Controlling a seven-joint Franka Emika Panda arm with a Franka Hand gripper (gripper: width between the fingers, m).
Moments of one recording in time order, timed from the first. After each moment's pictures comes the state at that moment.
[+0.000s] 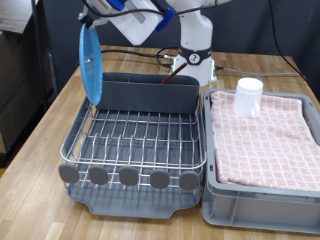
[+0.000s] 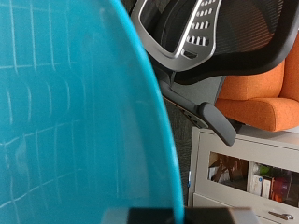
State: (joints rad) arm 0.43 -0.11 -0.65 -2.19 -1.11 2.18 1.07
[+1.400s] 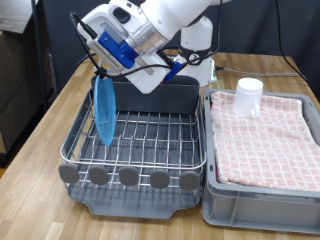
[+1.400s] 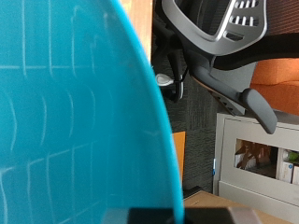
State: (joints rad) arm 0.43 0.07 -0.66 -2.27 -1.10 2.31 1.28
